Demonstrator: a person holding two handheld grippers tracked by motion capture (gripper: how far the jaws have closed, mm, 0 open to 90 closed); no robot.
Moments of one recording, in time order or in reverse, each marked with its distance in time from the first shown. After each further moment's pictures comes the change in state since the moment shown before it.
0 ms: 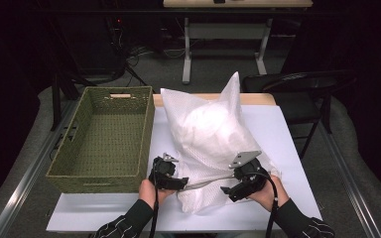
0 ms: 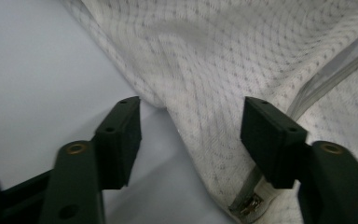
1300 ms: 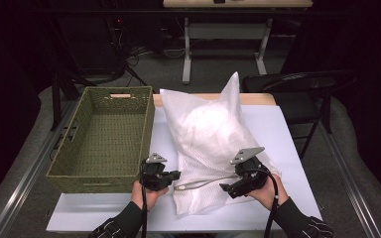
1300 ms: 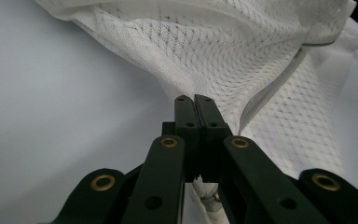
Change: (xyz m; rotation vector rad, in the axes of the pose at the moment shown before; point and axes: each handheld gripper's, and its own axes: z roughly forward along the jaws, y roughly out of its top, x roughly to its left) left arm 0.011 -0.010 -0.032 -0.165 -0.163 -0.057; right arm -0.003 0.006 -0.004 -0.035 0.033 0.062
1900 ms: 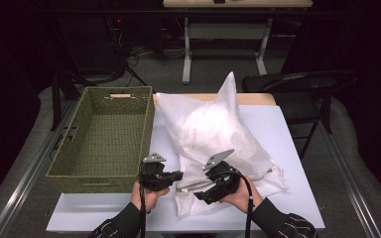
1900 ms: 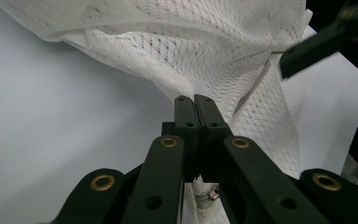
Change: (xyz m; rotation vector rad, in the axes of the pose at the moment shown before) left arm -0.007 0.004 -0.007 -0.020 -0.069 -0.002; right arm 0.043 0.032 0.041 0.033 0.204 -0.033
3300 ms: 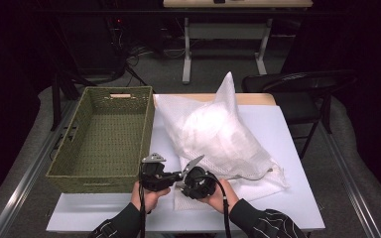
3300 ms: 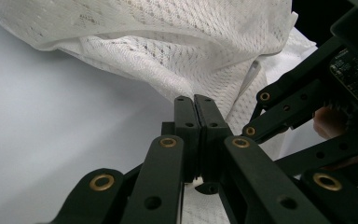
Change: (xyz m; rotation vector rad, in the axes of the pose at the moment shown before) left arm -0.002 0.000 -0.001 -0.011 -0.030 0.004; right arm 0.013 0.015 0.064 0.112 0.012 -0.024
